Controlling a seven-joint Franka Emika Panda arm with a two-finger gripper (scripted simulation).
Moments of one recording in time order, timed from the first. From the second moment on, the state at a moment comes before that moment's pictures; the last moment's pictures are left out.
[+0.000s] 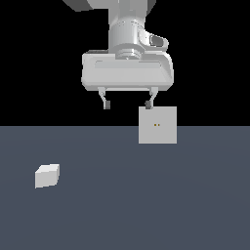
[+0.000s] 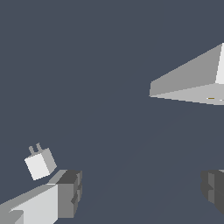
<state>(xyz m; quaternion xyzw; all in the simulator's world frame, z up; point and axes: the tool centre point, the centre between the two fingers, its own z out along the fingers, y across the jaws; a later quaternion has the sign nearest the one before) -0.019 -0.007 0.144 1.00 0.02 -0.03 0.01</state>
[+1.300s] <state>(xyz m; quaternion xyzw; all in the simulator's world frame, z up) -0.044 0.060 0.109 0.99 0.10 0.05 -0.01</state>
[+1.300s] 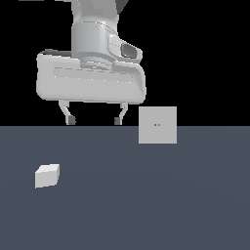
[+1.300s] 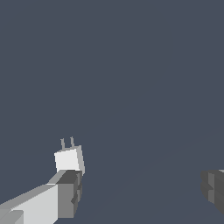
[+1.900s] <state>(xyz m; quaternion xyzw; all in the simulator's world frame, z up) -0.068 0.113 0.078 0.98 0.16 0.11 -0.02</state>
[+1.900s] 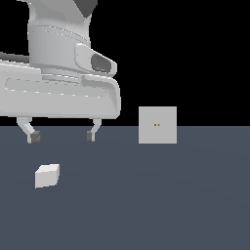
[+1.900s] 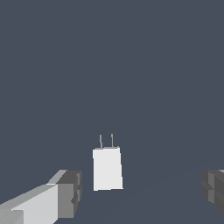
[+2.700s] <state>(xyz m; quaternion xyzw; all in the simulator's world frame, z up) -0.080 0.138 0.061 0.97 0.19 0.14 -0.03</state>
